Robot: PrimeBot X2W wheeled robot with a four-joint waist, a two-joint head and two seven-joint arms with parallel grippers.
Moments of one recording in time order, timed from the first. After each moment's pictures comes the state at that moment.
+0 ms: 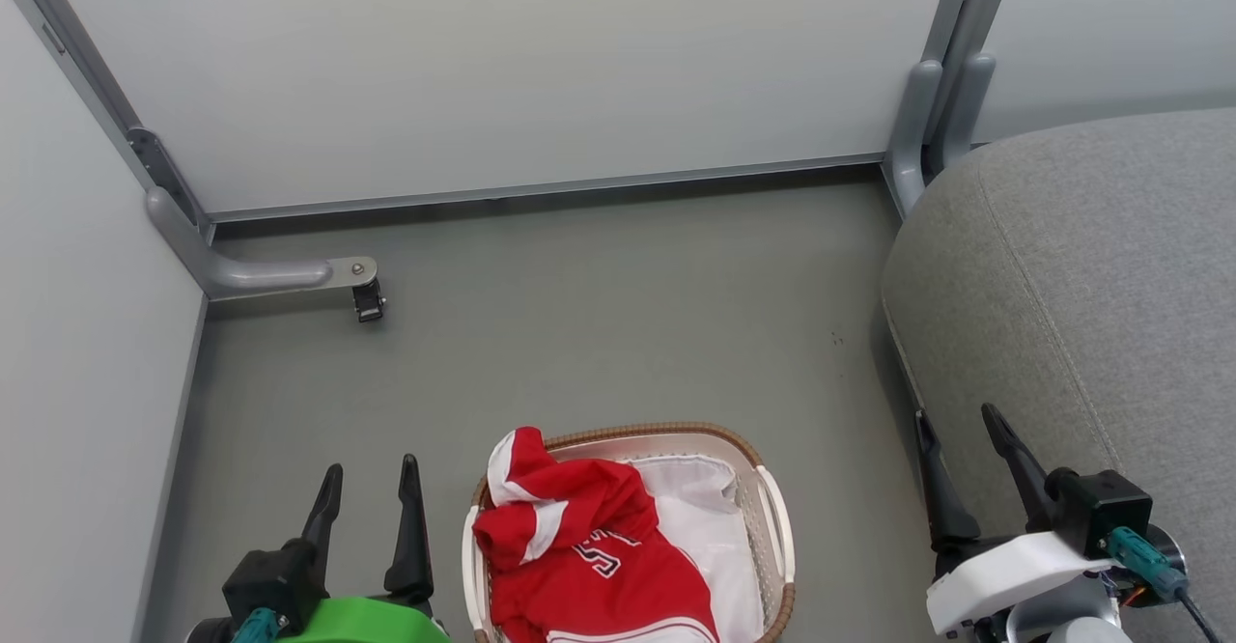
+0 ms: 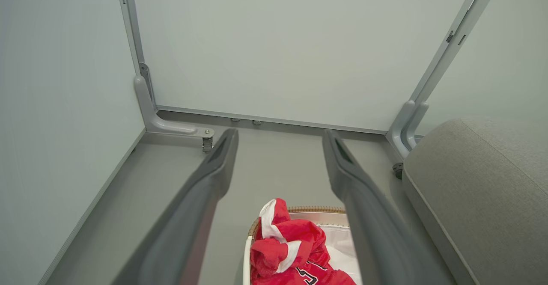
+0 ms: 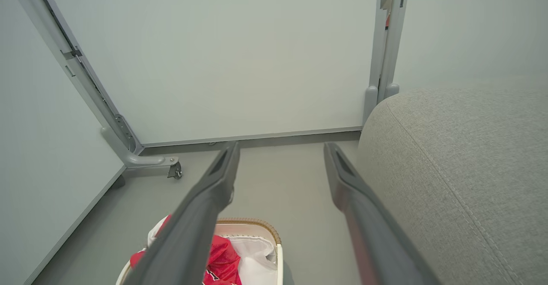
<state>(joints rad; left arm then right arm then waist) 0.05 0.05 -0.15 0.19 -0.31 -0.02 -0.22 -0.01 -0.05 0.04 0.17 0.23 0.13 -0.22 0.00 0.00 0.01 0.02</state>
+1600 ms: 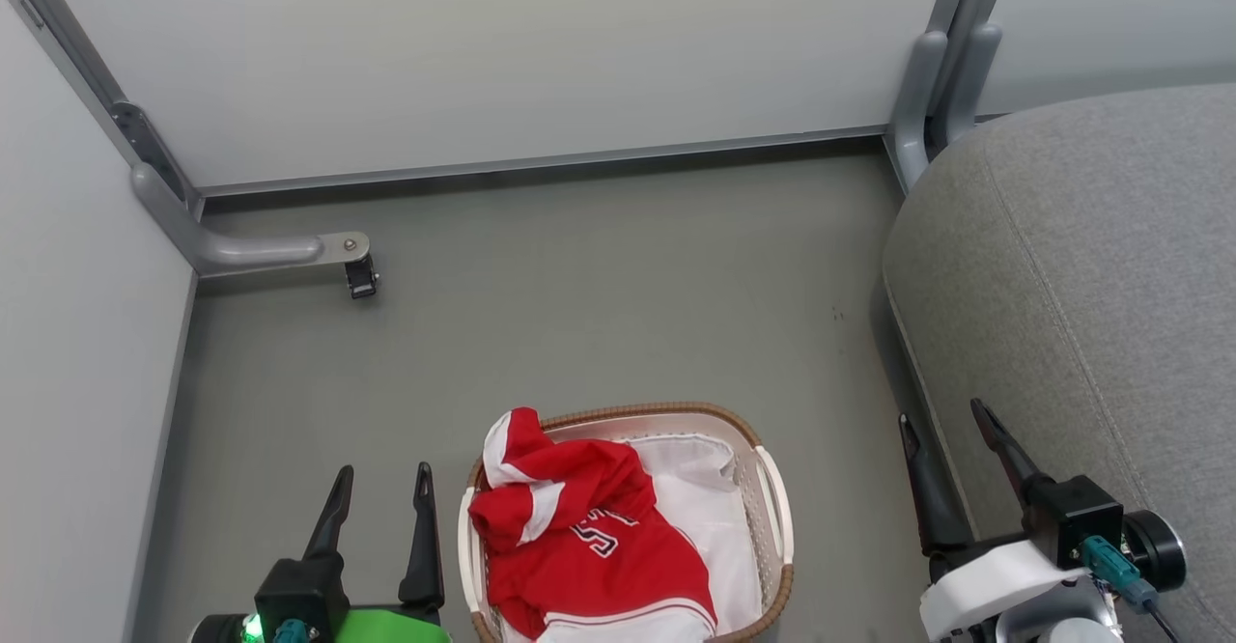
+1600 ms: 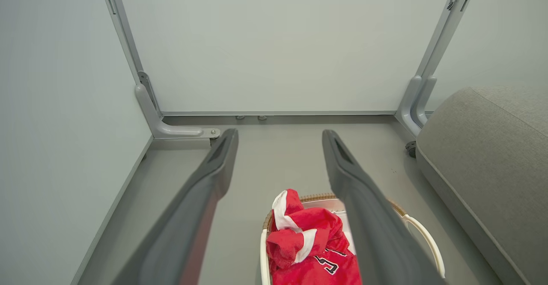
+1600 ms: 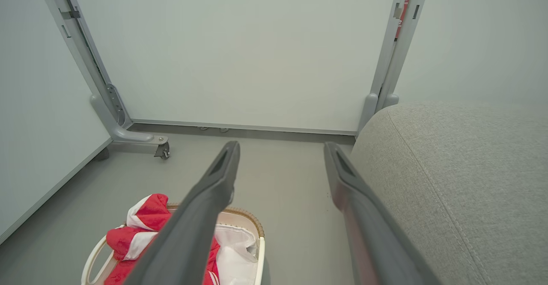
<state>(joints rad) 0.07 0.05 -0.16 0.20 -0.18 0.00 -0.26 0.00 -0.05 0.05 0.17 0.08 0.13 -0.26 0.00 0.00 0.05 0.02</state>
